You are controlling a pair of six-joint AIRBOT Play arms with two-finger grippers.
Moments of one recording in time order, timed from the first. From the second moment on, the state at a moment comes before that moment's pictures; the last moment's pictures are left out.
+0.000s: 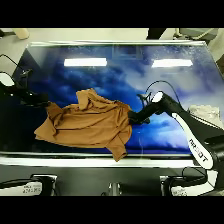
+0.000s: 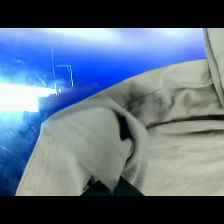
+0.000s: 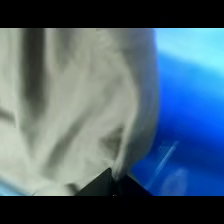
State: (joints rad) left arm 0.13 -1.43 1.37 1.36 -1.34 -1.47; right arm 0.20 -1.62 1.16 -0.95 1.16 1.48
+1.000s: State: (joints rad) left arm 0.14 -1.66 1.58 1.21 -1.36 -1.55; right arm -0.21 -1.50 1.27 -1.23 1.25 1.57
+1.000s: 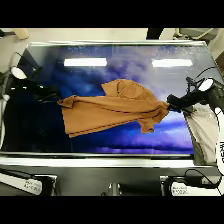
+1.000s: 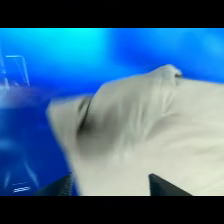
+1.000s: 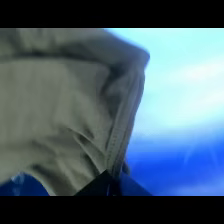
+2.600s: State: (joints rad) left arm 0.24 -0.76 1.85 1.08 -1.01 -1.43; right arm -0.21 -0.70 1.81 -1.44 0.99 1.66
